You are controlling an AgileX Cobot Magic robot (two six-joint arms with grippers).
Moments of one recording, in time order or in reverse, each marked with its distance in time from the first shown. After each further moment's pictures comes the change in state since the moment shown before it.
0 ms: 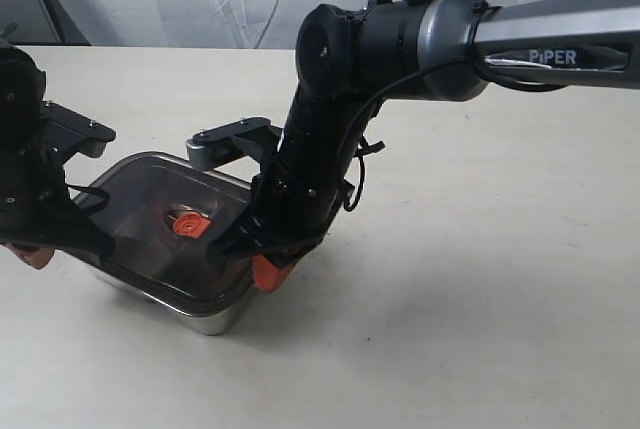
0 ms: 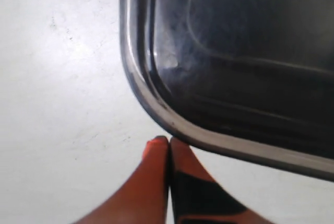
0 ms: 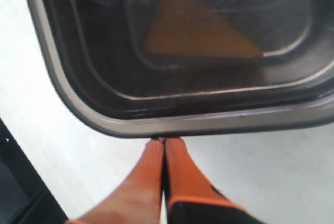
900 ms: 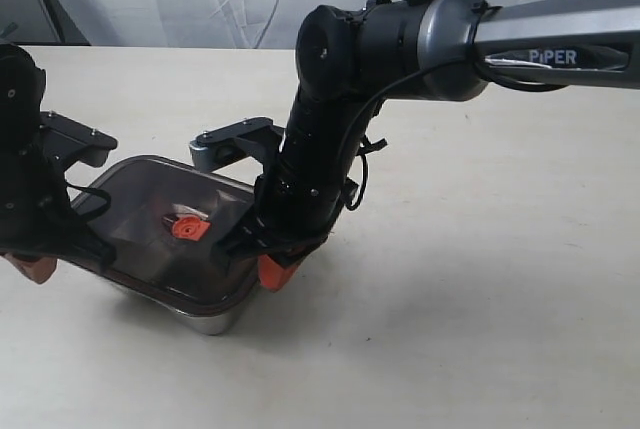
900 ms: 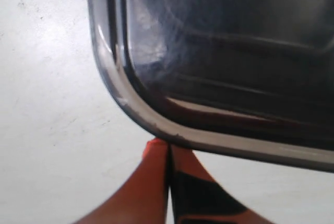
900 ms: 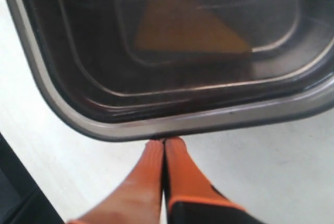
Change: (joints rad) left arm 0.000 -0.001 0.000 -0.072 0.039 0.049; right arm 0.000 0.000 0.000 -0.029 0.004 0.017
